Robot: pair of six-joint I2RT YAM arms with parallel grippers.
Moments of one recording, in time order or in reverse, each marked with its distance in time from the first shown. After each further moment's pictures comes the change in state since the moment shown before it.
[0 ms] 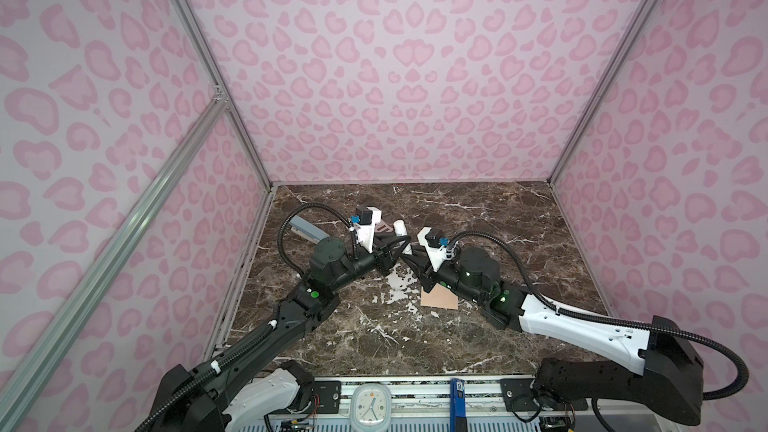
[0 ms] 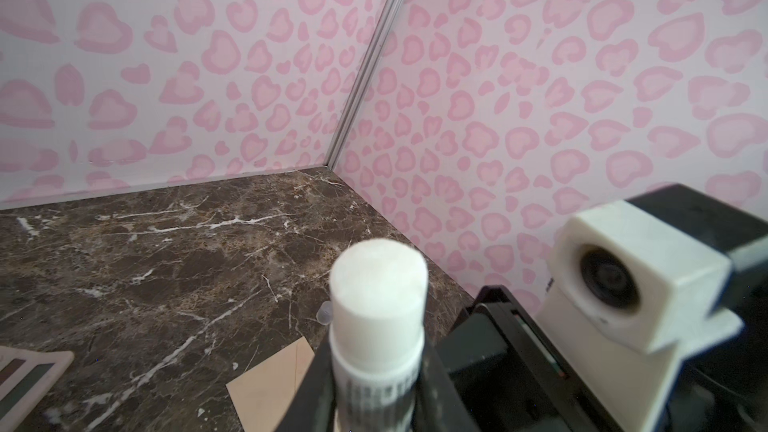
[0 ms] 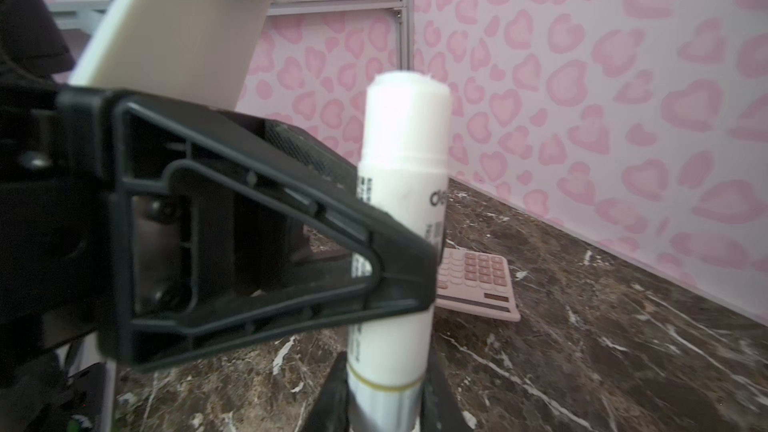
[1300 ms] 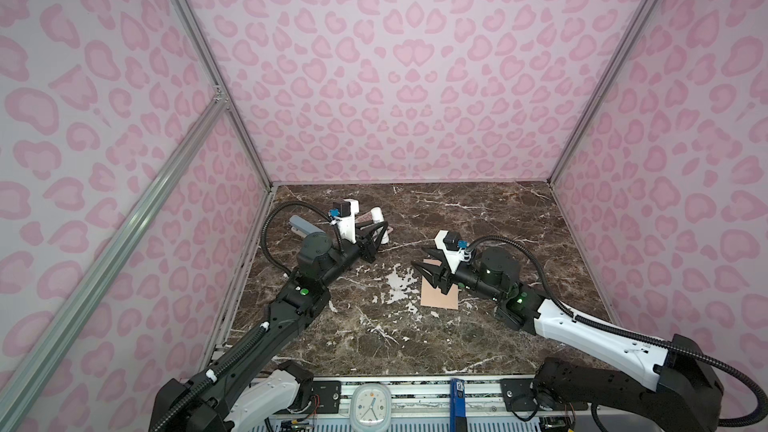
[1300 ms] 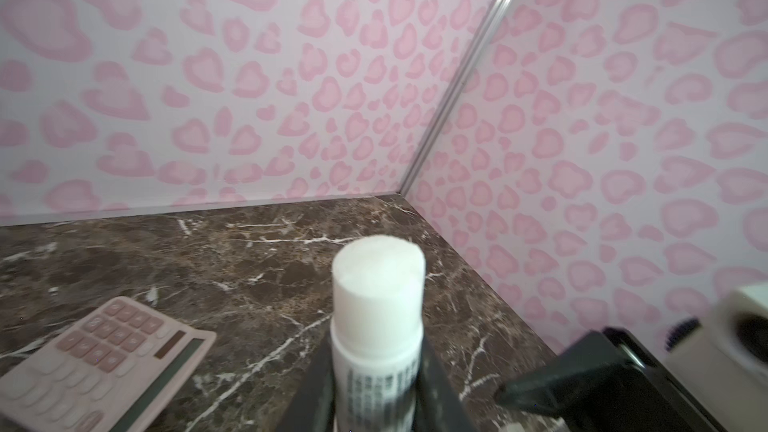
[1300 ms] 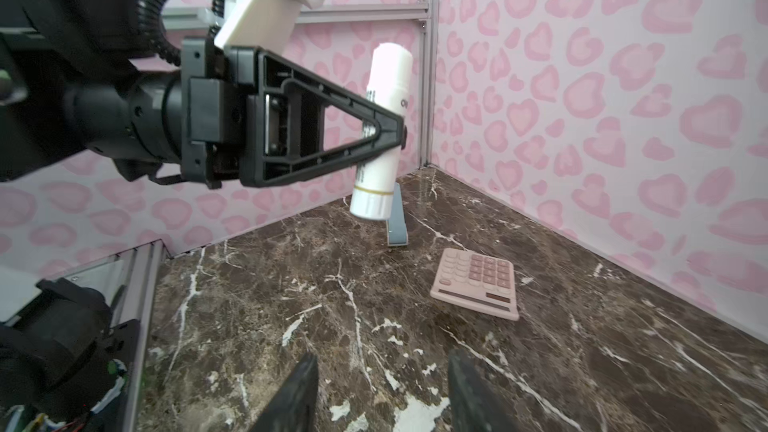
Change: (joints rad) left arm 0.138 -0.027 0.005 -0.032 0.027 0.029; right arm -0.197 -0.109 -0.122 0.060 -0.374 -0.002
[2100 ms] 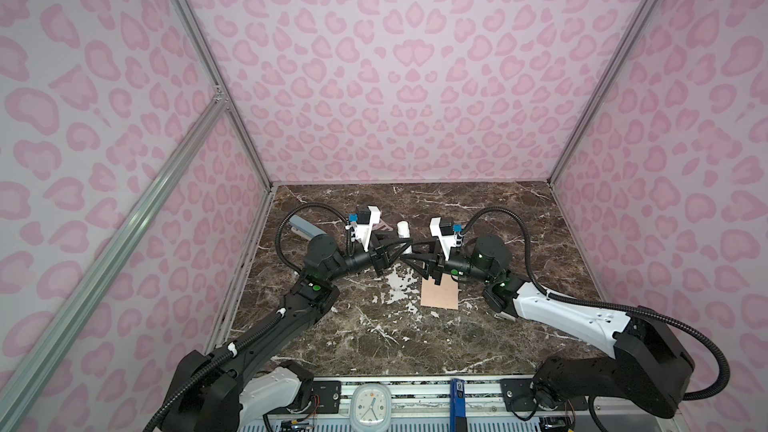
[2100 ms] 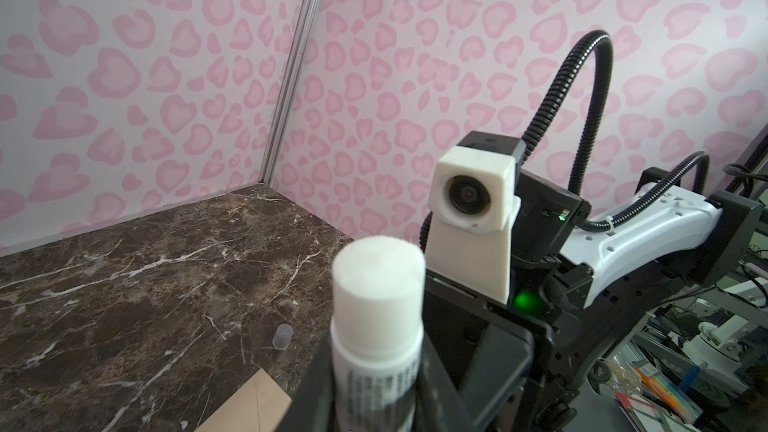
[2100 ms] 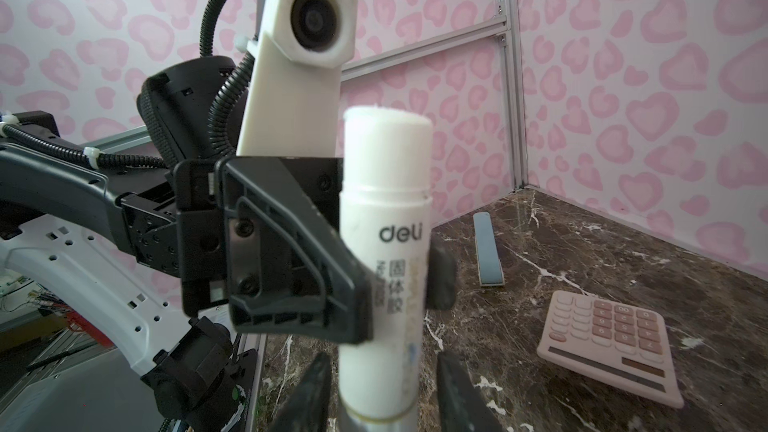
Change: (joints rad) left arm -0.018 0.105 -0.044 0.297 0.364 -0.056; right arm -0.060 0.193 0.067 0.241 -0.301 0.220
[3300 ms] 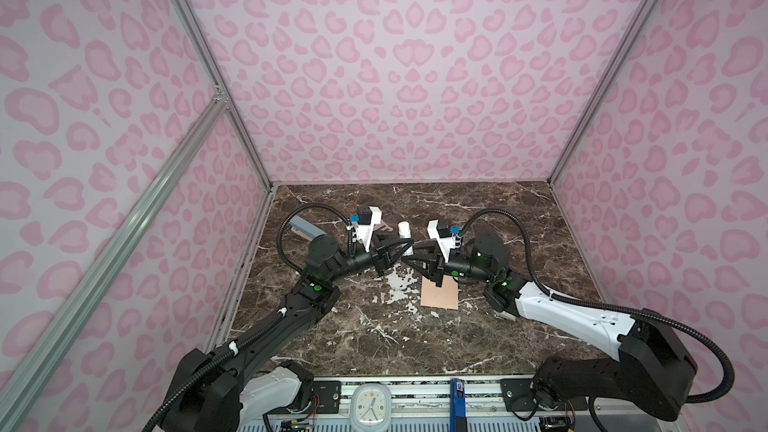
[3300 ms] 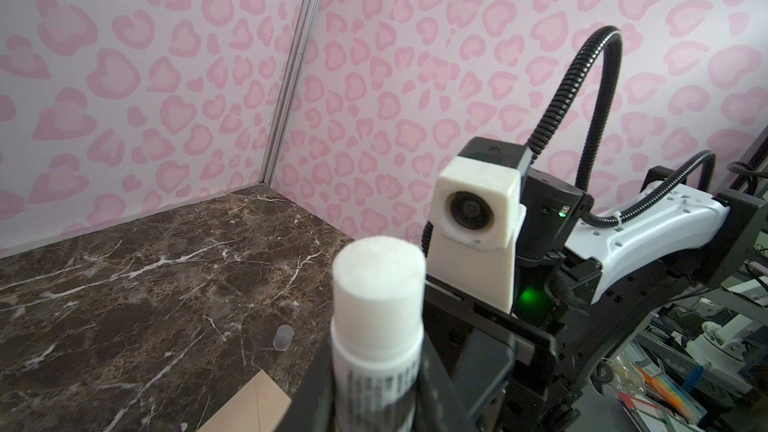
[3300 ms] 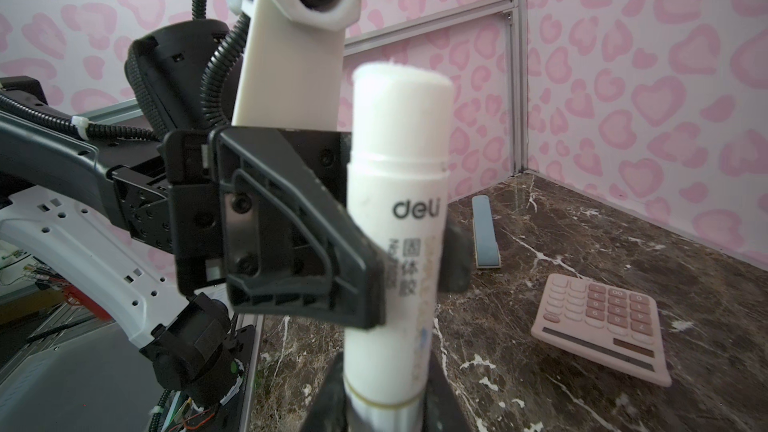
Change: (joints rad) left arm -0.012 0.006 -0.004 0.003 -0.019 0.002; right arm 0.011 -0.020 0.013 -0.106 0.013 -0.063
